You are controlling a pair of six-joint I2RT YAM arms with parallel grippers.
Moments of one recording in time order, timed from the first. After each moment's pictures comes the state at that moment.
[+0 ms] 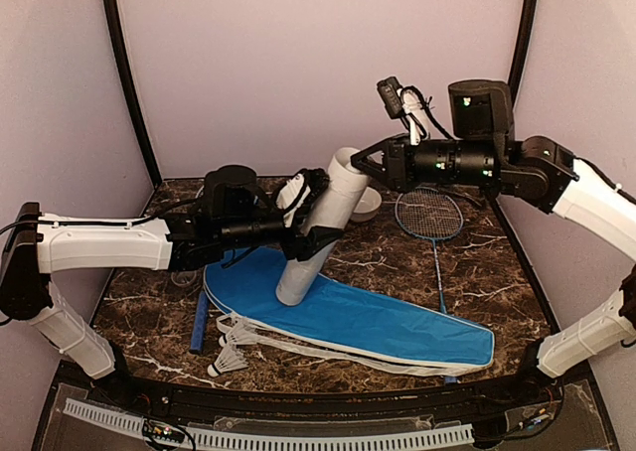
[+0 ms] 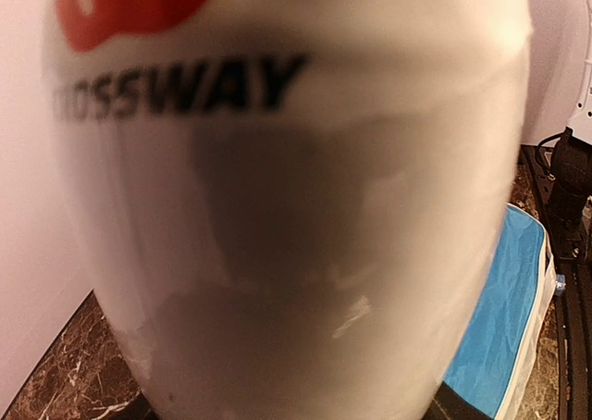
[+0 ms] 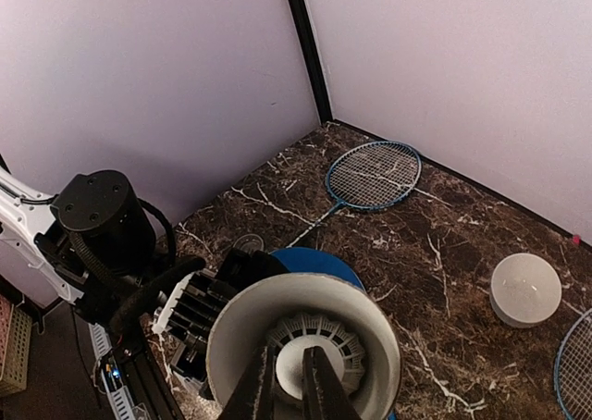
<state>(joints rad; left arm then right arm) -0.93 1.52 1.04 0.24 0.19 0.24 0.95 1.30 1.46 -0.46 -0.08 0.23</state>
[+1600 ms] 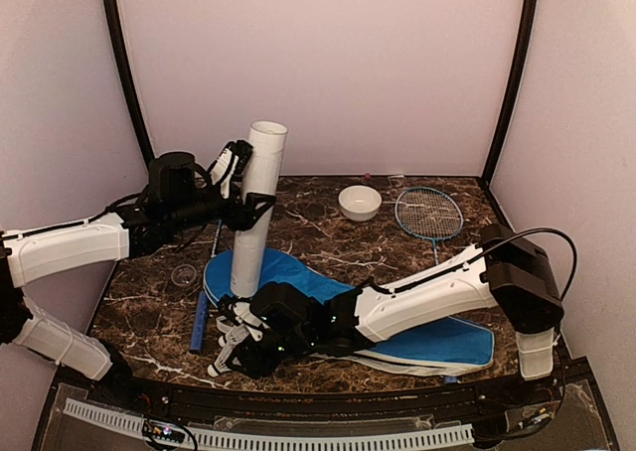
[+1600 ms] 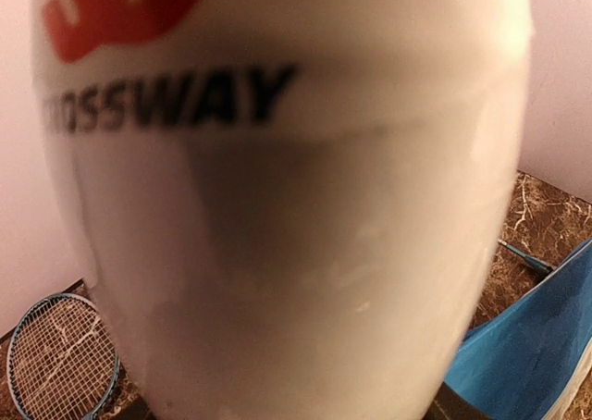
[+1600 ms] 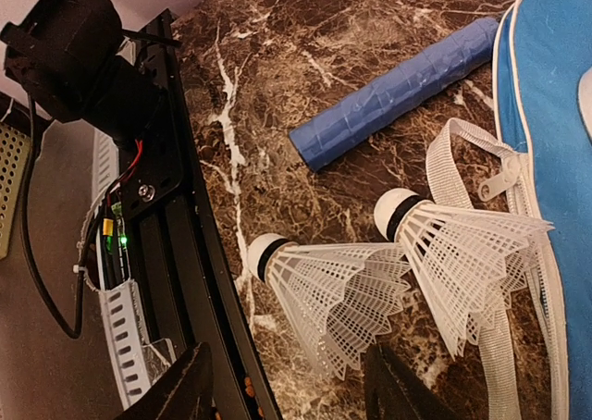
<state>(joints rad) -0.63 1.31 0.91 0.14 0.15 0.10 1.39 2.06 1.37 0.02 -0.14 0.41</state>
